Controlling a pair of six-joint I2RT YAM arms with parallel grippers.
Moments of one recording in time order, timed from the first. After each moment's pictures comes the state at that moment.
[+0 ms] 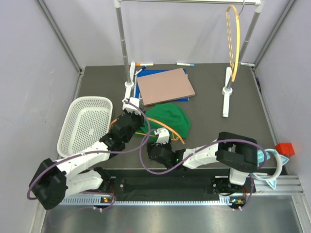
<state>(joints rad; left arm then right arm) -0.72 1.07 0.53 0.40 -0.35 -0.15 1.34 1.74 0.76 0.26 0.66 0.78</state>
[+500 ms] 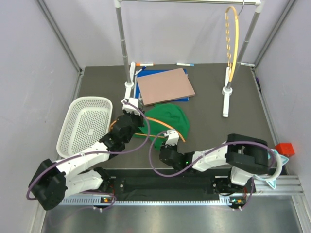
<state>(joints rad) -0.72 1.06 0.52 0.39 -0.38 -0.15 1.33 1.65 0.61 0.36 0.72 0.79</state>
